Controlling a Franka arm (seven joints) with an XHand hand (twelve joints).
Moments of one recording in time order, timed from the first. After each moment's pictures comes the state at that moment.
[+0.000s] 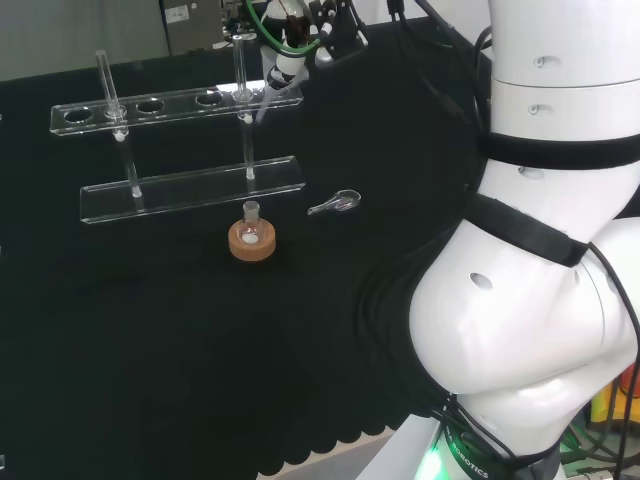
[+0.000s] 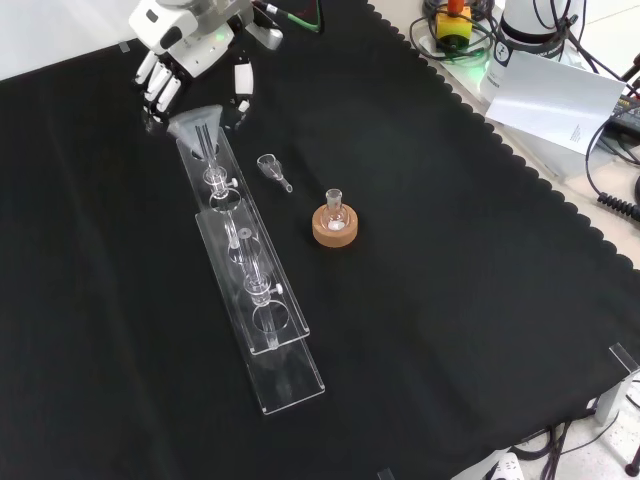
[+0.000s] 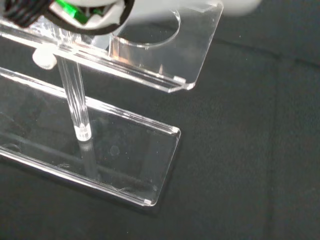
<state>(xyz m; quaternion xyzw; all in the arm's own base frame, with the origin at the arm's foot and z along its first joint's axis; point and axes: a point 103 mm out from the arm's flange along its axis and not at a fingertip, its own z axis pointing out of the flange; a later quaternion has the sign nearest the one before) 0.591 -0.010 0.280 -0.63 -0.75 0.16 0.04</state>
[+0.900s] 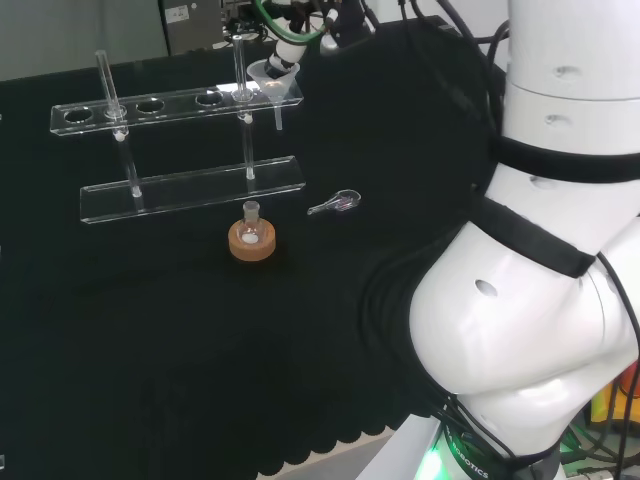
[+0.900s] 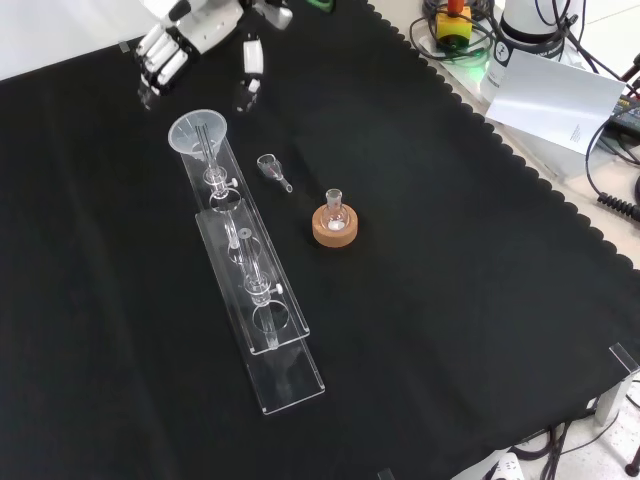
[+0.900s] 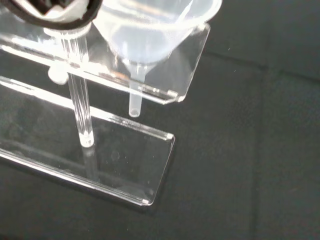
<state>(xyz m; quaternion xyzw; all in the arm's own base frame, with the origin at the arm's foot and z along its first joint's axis) 0.570 -0.012 0.317 -0.64 -0.75 0.15 0.03</state>
